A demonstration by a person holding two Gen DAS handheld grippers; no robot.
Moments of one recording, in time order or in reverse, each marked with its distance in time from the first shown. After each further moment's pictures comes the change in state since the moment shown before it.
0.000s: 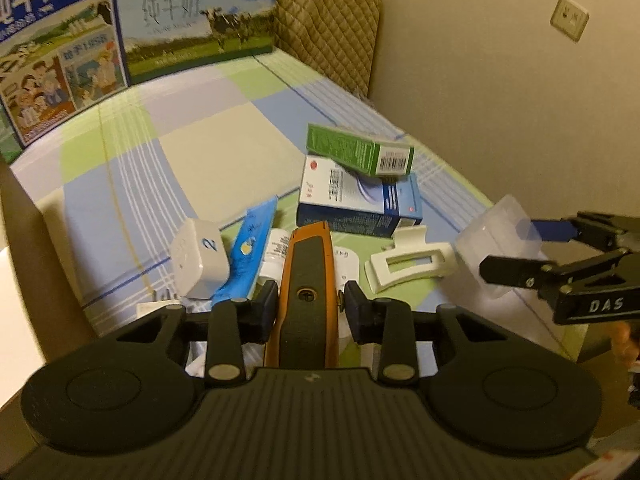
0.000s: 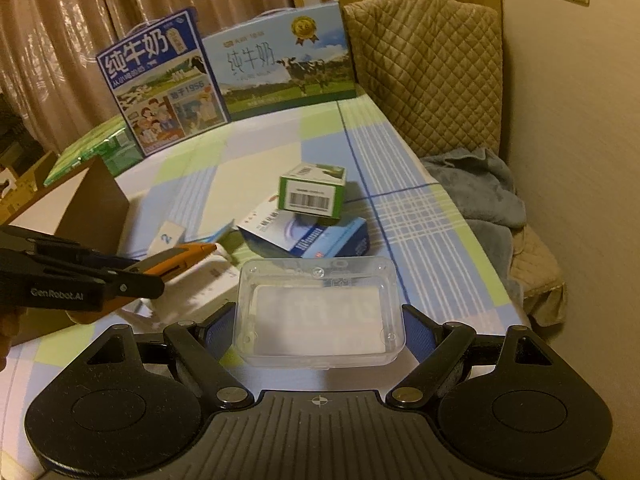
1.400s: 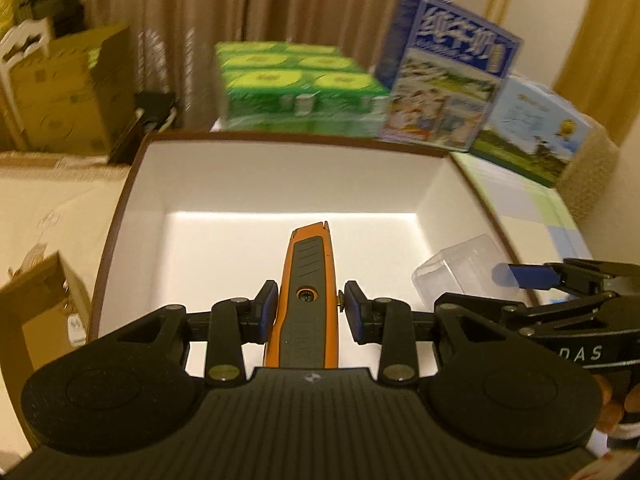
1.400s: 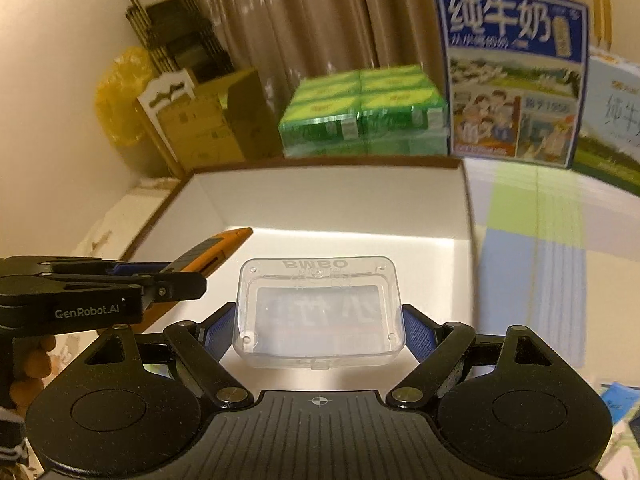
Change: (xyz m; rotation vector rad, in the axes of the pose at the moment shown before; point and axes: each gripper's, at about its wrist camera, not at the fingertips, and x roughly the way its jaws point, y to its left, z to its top) left arm -0.167 0.268 -0.116 -0.586 -0.171 0.423; right arm 0.130 0.358 0.051 -0.393 0.134 0.436
